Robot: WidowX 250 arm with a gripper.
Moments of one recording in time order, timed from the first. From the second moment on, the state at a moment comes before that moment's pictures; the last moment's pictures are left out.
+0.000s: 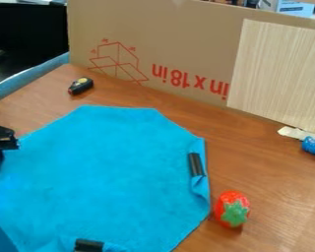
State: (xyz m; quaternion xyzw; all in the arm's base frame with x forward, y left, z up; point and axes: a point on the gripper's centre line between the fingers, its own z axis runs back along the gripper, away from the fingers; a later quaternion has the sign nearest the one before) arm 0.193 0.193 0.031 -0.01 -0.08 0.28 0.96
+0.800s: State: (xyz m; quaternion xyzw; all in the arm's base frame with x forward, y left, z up) arm 0.247 0.097 0.079 -0.02 -0.09 0.30 0.95
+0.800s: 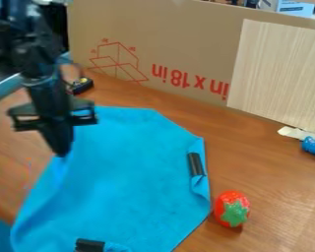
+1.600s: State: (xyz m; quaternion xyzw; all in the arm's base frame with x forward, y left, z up) arm 0.307 0.008 0.081 -0.03 -0.07 0.28 0.96
